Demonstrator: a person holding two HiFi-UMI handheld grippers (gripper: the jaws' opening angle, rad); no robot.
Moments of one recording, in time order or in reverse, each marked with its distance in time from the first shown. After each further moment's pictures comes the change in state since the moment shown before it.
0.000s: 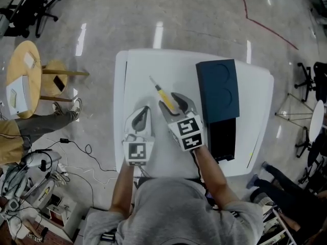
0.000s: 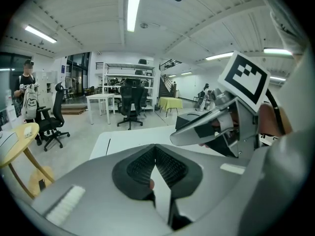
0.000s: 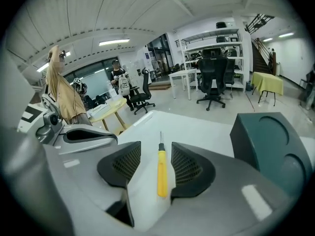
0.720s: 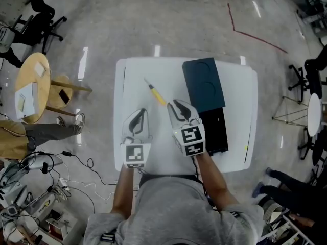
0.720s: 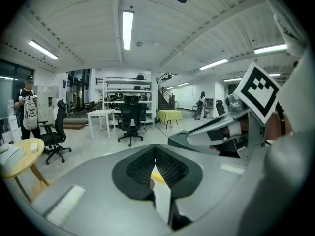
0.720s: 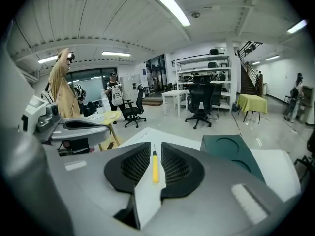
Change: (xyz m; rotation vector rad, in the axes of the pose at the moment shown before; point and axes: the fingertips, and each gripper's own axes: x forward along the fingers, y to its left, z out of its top) left arm -0.074 -0.038 0.062 0.060 -0.148 0.023; right arm -0.117 0.014 0.014 -0.066 -0.200 -0.153
